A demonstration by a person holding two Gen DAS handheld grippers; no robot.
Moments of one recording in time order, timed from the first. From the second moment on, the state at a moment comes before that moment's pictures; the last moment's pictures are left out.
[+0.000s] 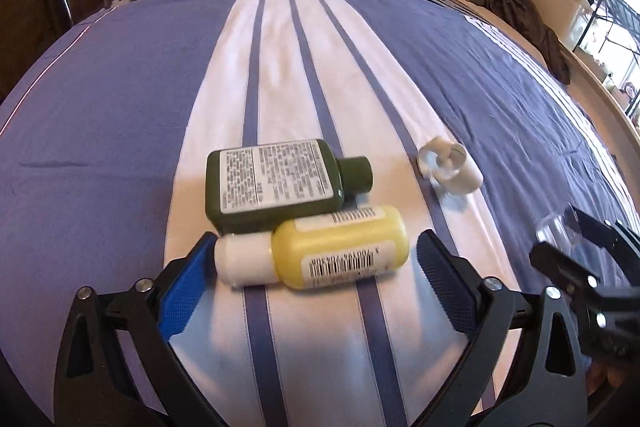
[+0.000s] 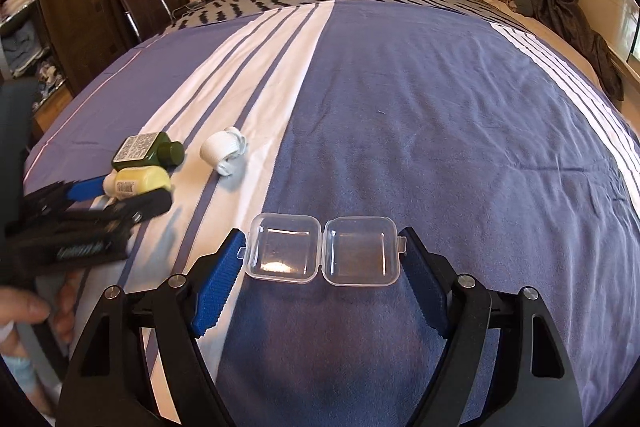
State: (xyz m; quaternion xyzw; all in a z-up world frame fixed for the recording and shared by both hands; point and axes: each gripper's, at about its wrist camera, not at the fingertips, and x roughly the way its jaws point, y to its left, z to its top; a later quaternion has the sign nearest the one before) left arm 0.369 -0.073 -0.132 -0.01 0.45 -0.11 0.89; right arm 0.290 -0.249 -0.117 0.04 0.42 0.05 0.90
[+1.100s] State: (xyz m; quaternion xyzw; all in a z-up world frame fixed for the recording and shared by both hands) left arm 0.161 -0.040 -0.073 0.03 0.38 -0.16 0.91; right arm 0.124 -0.210 -0.060 0.02 0.37 0.07 0.93
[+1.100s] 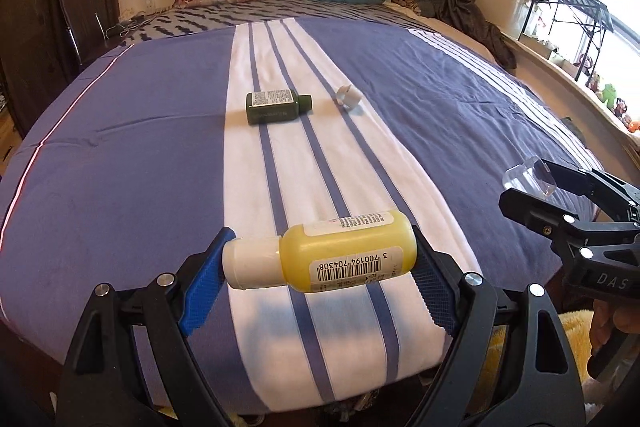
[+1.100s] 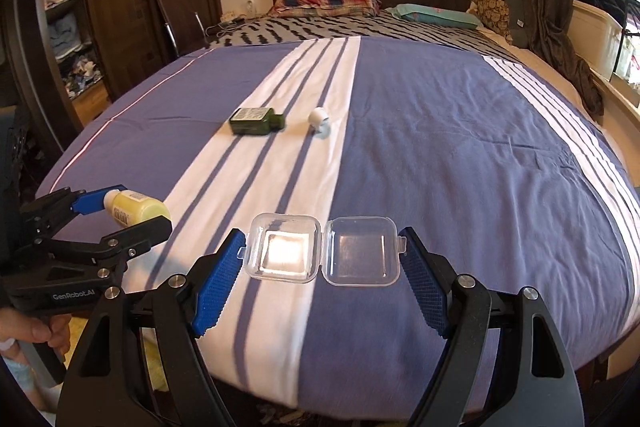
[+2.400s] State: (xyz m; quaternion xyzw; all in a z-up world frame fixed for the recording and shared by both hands) left arm 0.017 -0.025 -0.215 0.04 0.50 -0.17 0.85; right arm -0.005 -0.177 -0.182 0.04 0.48 0.11 0.87
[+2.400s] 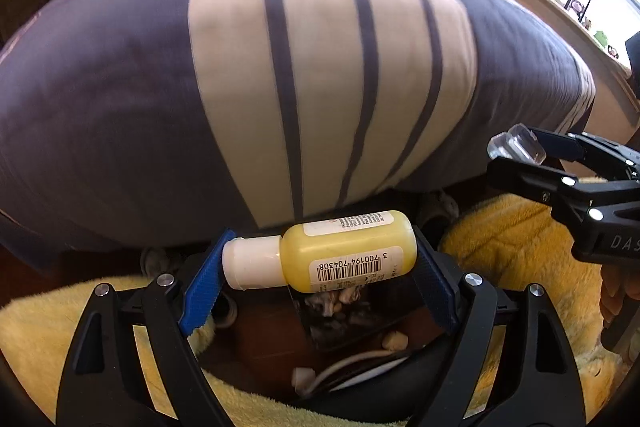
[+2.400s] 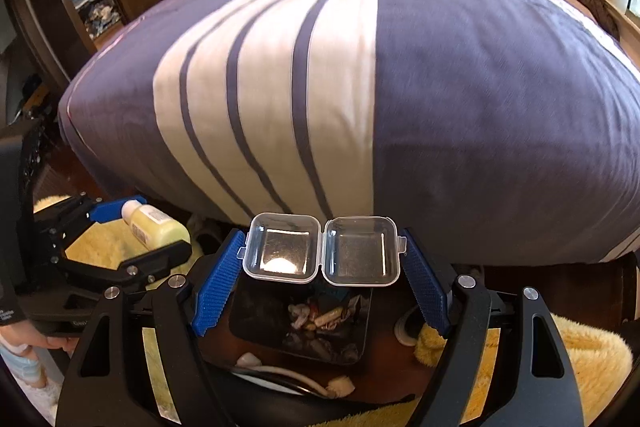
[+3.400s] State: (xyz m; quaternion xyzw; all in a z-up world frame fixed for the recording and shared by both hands) left arm 0.039 -0.037 -0.314 0.03 0.62 -0.19 0.76; right arm 0.029 -0.169 -0.275 0.07 0.58 0.10 0.80
